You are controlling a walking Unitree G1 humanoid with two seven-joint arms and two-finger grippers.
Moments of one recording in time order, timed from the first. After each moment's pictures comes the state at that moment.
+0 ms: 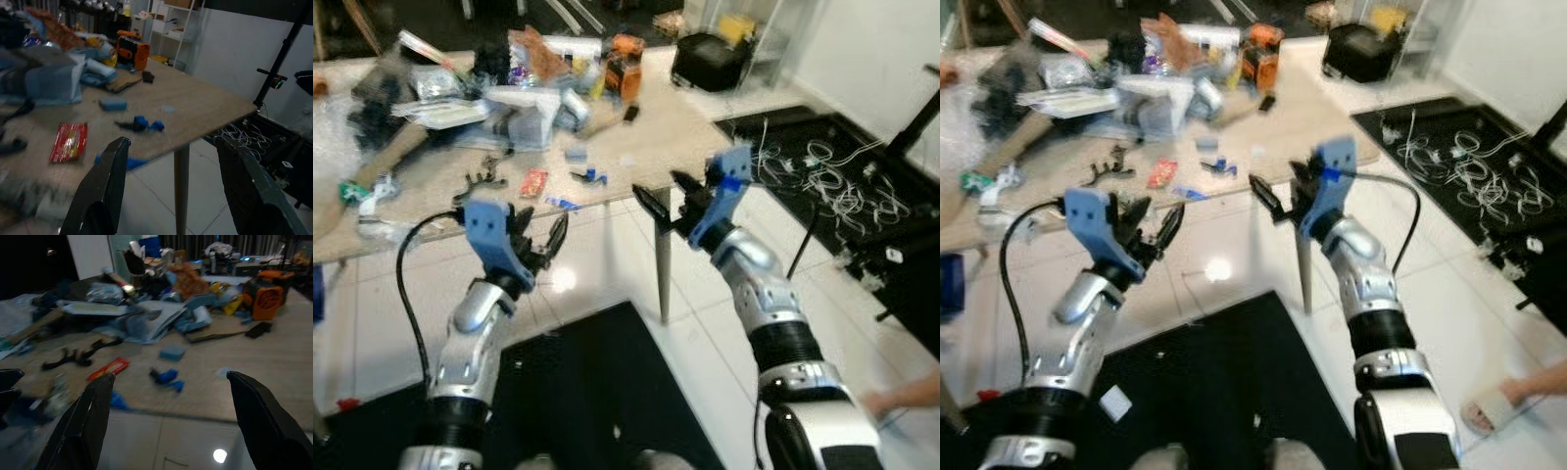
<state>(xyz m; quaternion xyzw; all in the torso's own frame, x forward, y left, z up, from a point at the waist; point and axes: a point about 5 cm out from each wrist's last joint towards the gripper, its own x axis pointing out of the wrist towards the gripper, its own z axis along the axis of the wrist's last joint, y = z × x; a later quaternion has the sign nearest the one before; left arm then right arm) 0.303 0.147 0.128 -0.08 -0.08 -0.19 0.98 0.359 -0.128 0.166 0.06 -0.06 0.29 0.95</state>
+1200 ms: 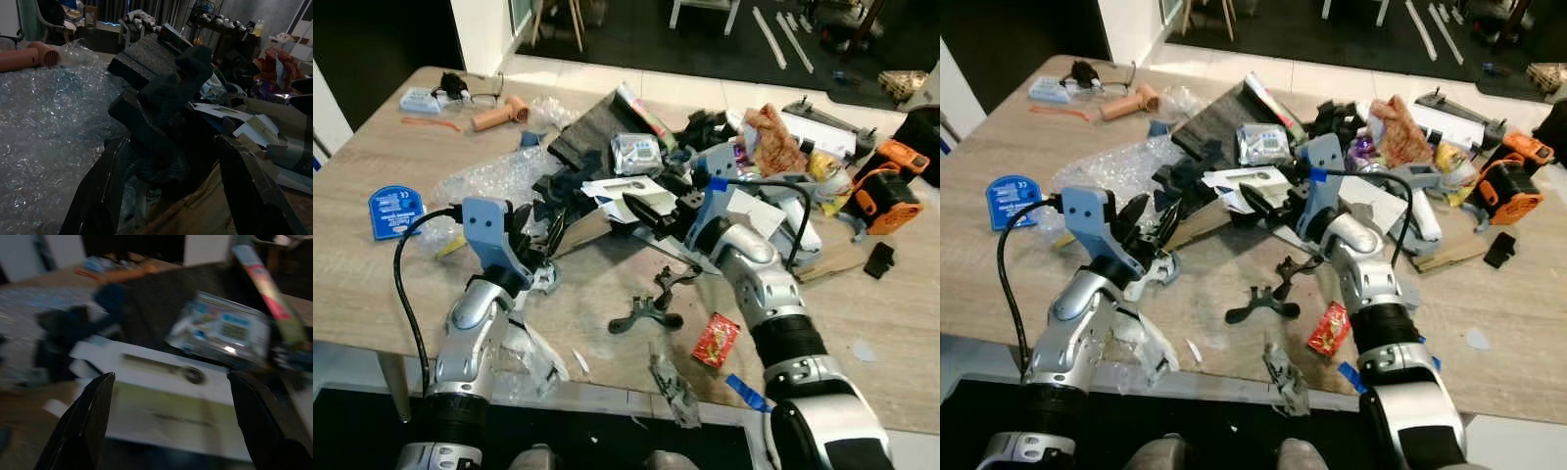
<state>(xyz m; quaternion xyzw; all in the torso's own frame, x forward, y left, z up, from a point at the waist) 0.303 0.148 0.129 -0.07 -0.08 -0.19 0.98 0.363 -0.135 0.166 0.00 -0.02 0.29 0.96</state>
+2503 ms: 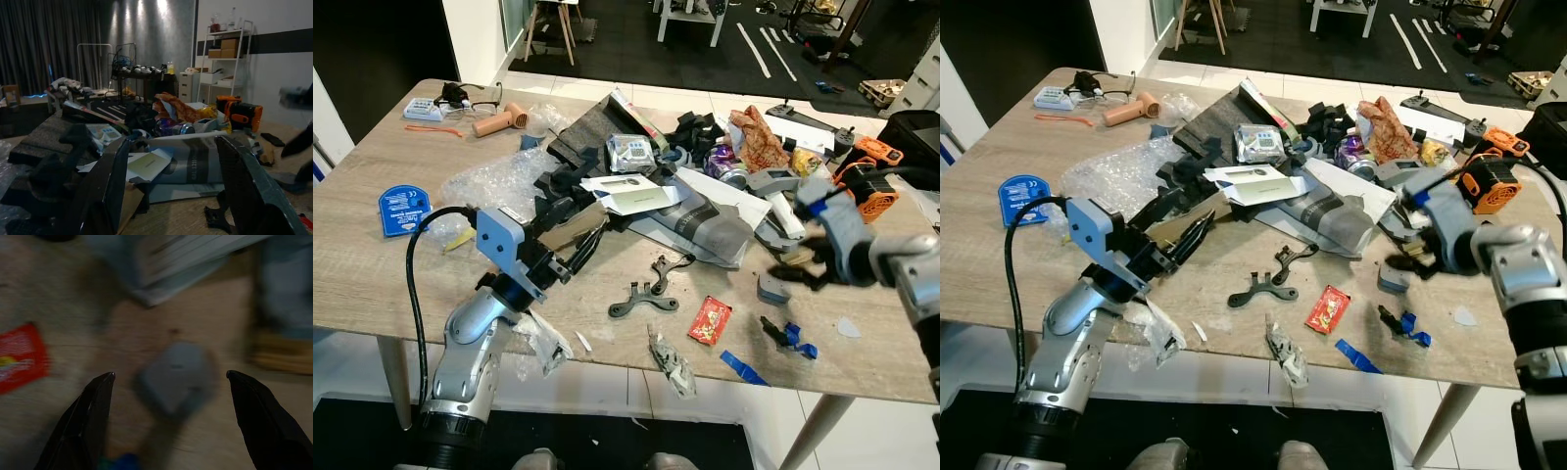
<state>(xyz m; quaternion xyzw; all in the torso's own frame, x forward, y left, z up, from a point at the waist) 0.274 0.130 0.152 -0.02 -0.19 -0.35 0.92 0.319 -0.282 0.139 -0.14 0.38 0.25 0.88</state>
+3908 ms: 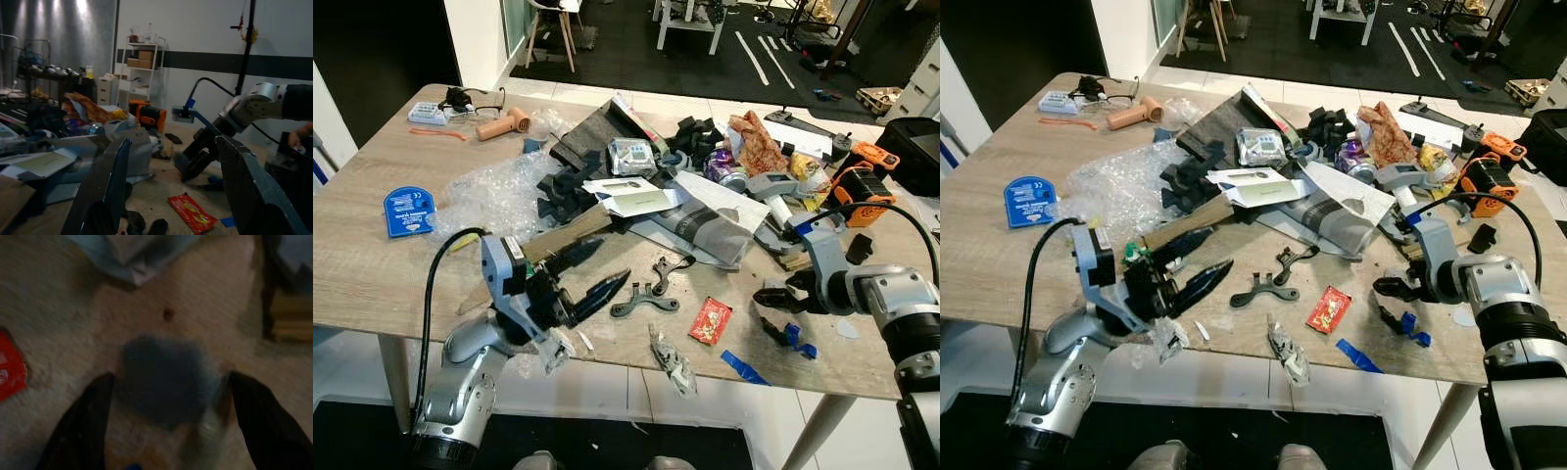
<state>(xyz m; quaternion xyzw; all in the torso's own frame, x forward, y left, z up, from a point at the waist) 0.244 0.121 0.136 -0.11 -0.16 -0.51 0.84 0.318 -0.292 0.110 -0.08 0.43 0.19 0.88</state>
